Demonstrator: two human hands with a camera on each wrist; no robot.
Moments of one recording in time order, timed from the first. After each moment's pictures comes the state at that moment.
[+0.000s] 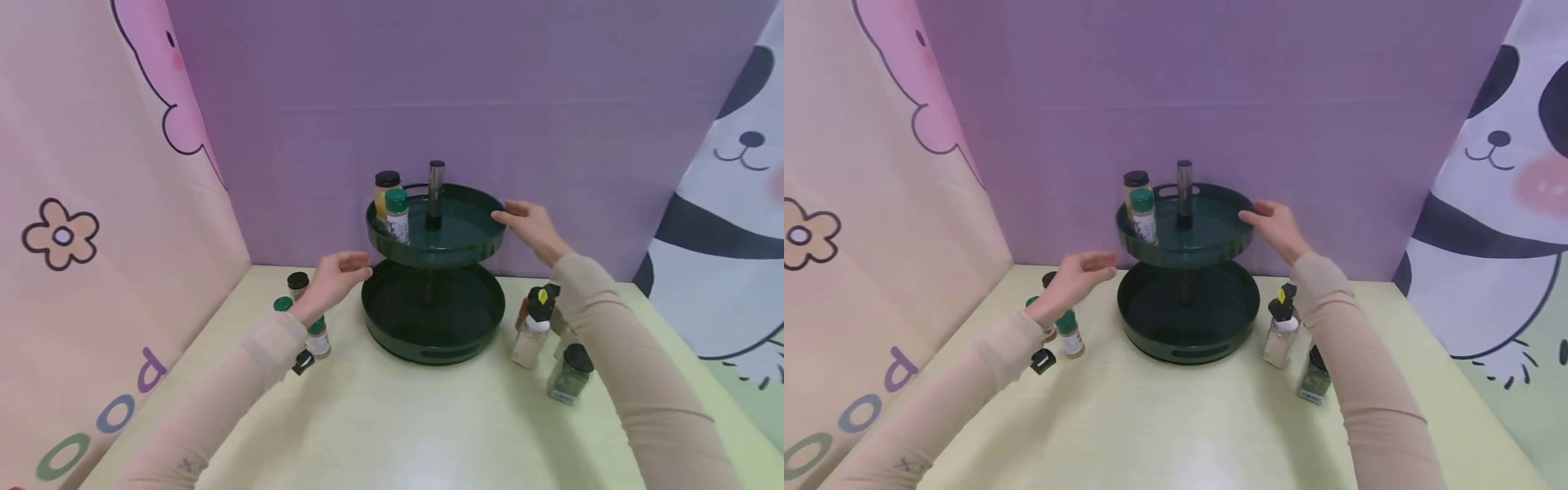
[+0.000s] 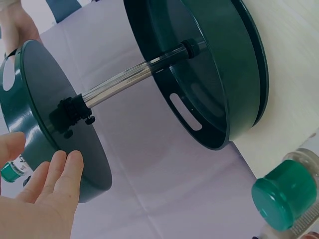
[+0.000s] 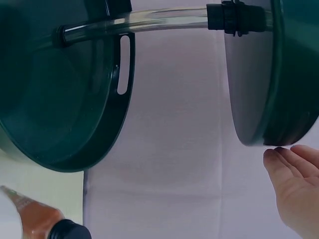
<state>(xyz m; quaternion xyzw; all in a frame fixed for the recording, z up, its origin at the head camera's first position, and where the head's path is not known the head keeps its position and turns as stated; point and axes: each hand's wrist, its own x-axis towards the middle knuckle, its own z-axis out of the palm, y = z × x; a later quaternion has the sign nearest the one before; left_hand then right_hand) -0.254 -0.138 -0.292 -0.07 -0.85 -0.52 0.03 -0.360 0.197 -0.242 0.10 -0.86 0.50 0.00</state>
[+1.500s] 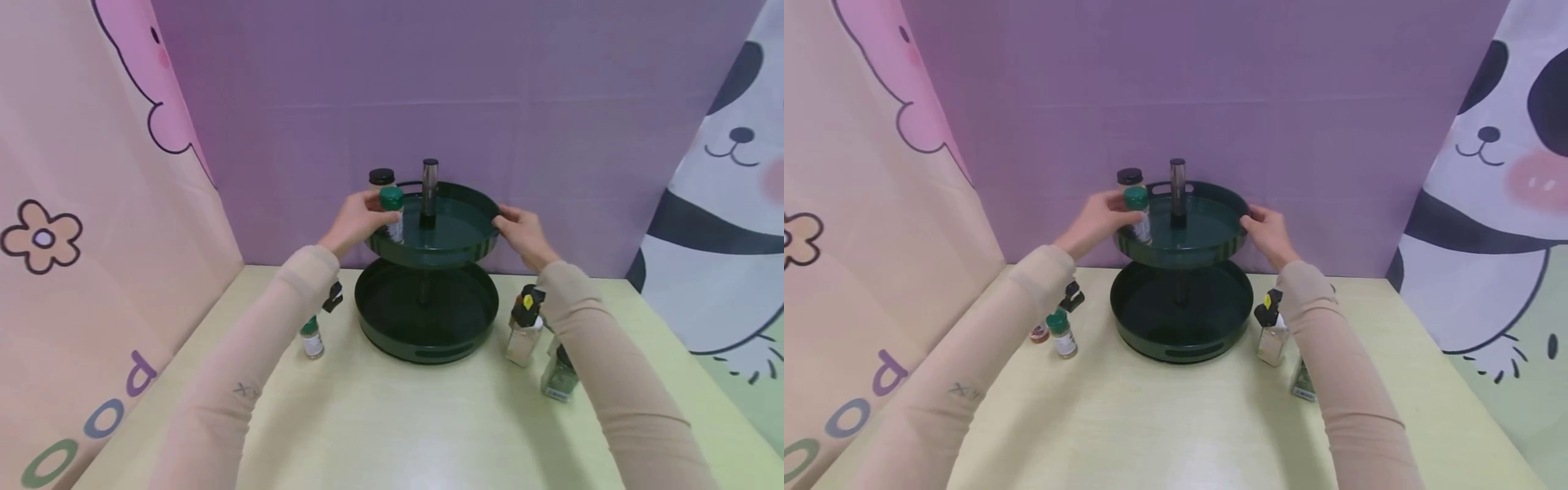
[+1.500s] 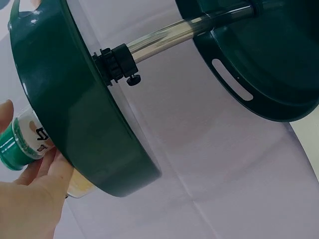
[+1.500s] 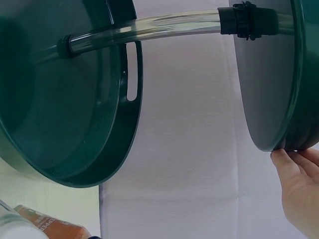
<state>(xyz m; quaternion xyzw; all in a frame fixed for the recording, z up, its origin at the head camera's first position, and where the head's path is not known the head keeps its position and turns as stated) -0.314 -0.097 -0.225 -0.08 -0.85 -0.52 0.06 -0.364 0.189 -0.262 0.07 -0.82 0.57 0.03</state>
